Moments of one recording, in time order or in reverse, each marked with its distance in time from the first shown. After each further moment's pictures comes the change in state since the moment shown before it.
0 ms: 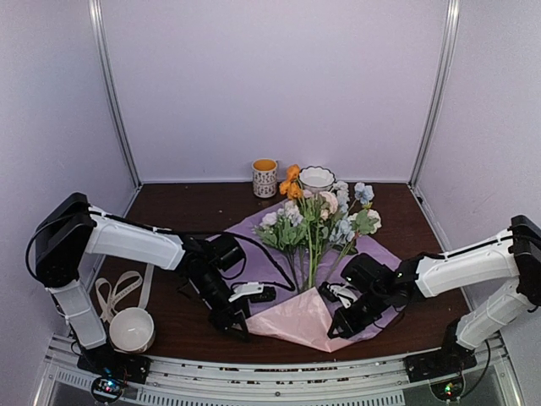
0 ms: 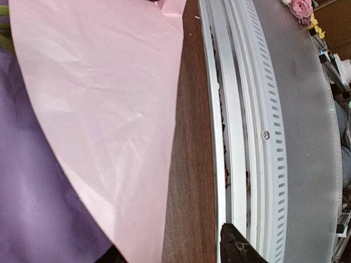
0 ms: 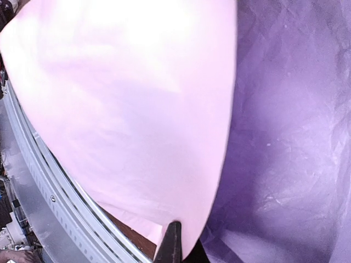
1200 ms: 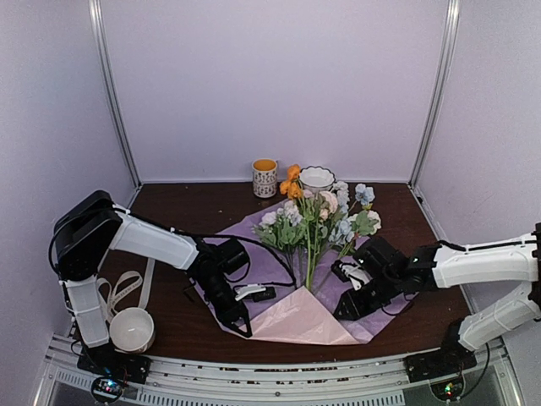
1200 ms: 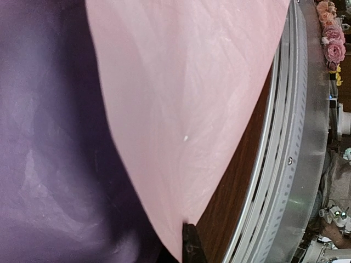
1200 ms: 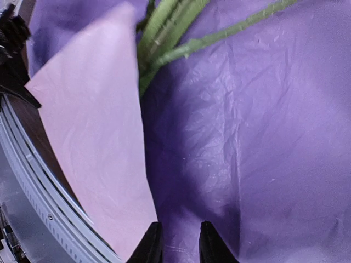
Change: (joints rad) left arm 0.028 0.127 0.046 -0.011 -0.026 -0.281; right arm -0.073 -0.105 0.044 -0.117 0.127 -0.027
